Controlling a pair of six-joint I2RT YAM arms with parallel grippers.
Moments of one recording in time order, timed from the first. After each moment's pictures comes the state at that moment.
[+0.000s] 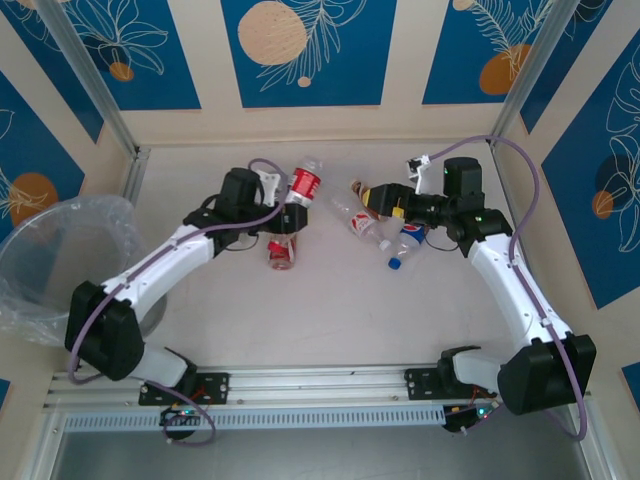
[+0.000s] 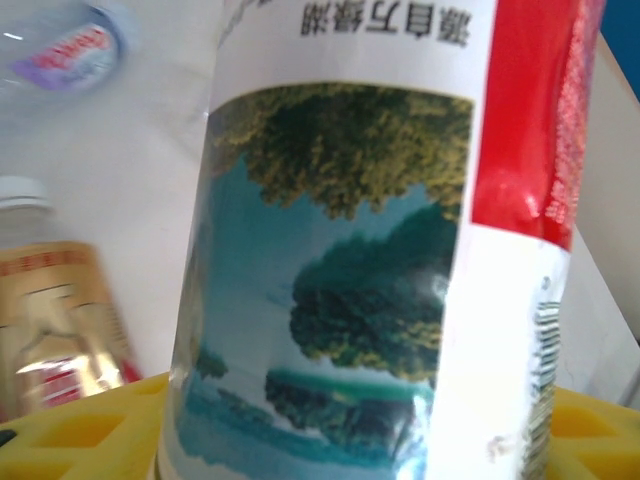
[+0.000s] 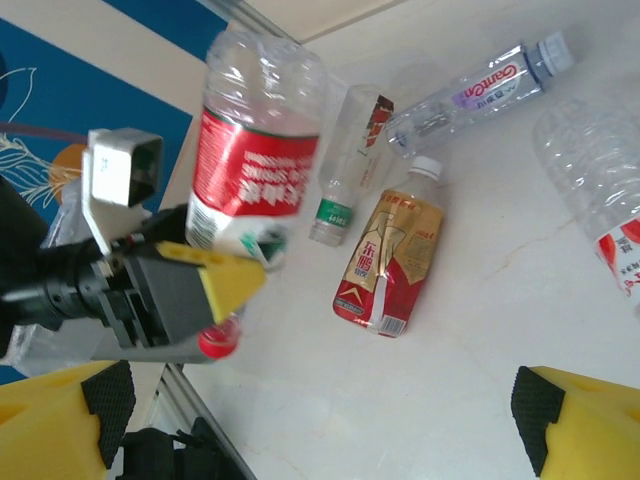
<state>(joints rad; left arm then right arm) -0.50 1.42 1.14 -0.36 0.35 -0.41 0.17 1.20 1.10 -0.50 -0.76 0.49</state>
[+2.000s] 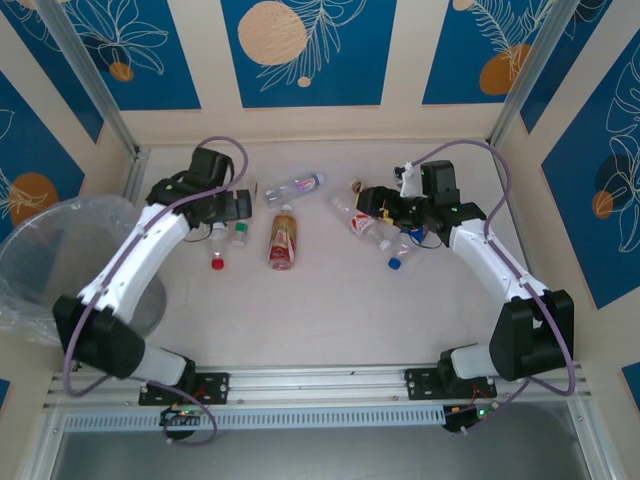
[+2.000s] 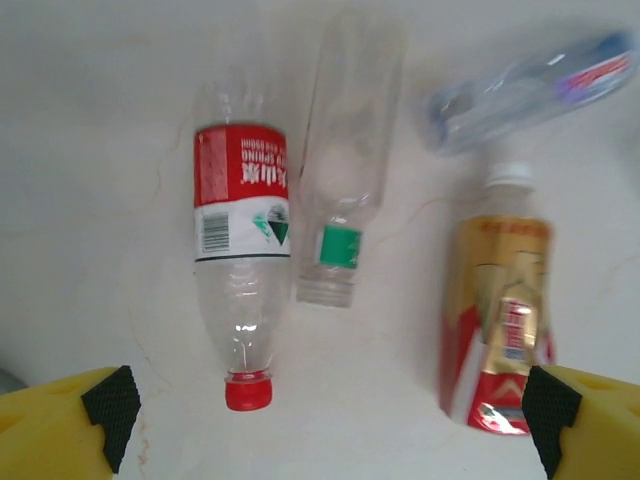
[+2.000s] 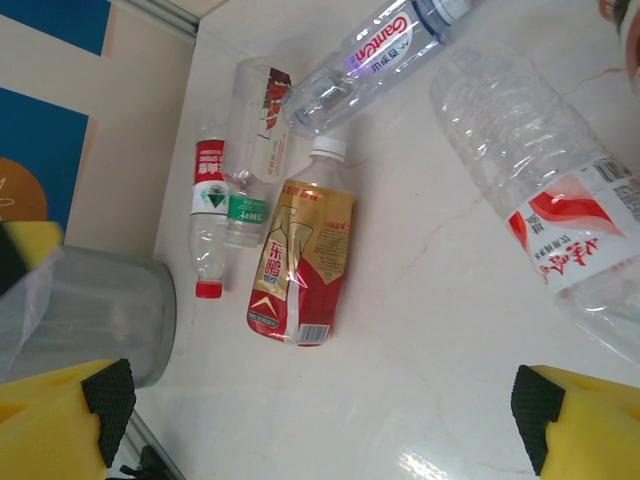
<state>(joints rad) -0.34 1.47 1.42 -0.97 -0.22 -0.40 0.21 1.37 1.07 -0.43 -0.62 0.52</state>
